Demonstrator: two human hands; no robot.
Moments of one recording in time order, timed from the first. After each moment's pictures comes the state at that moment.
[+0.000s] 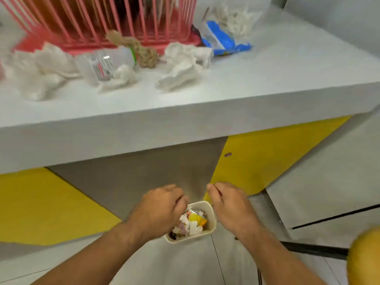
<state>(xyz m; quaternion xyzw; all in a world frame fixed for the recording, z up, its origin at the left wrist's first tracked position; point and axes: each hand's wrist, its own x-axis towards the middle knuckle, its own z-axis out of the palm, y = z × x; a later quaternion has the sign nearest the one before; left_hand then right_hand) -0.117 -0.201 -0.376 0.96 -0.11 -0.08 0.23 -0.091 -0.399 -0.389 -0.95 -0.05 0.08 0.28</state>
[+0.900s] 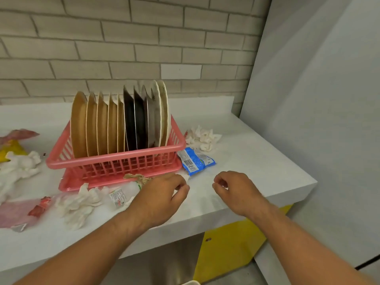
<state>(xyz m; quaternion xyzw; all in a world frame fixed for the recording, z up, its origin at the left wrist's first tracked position) -0.004 -0.205 -0.107 0.94 -0.17 0.11 0.27 0.033 -0.429 -0.109 -0.97 -0.10 -0.01 0.22</state>
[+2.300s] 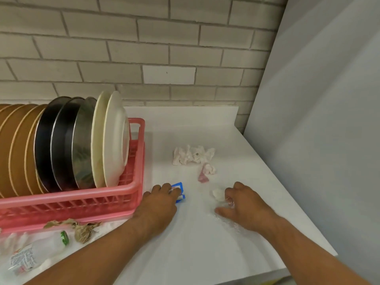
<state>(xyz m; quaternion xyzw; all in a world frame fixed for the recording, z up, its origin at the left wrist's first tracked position) 0.180 -0.308 -0.164 1.00 -0.03 -0.05 0.03 0.215 -0.549 -0.126 -0.97 -0.19 0.10 0.12</state>
